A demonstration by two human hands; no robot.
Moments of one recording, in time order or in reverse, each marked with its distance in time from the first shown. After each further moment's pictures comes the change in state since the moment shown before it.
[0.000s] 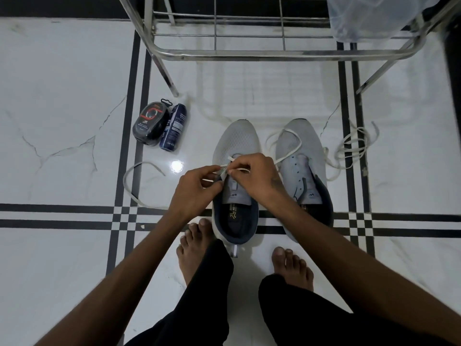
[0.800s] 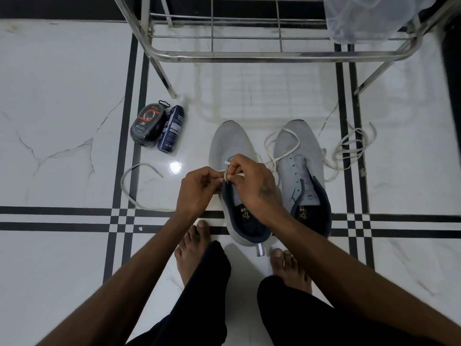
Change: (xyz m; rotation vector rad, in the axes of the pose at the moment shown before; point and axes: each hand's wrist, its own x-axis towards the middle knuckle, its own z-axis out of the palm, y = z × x) left_hand 0.011 -0.015 0.019 -0.202 0.034 0.031; right_hand -0.013 0.004 0.016 -0.096 0.083 0.043
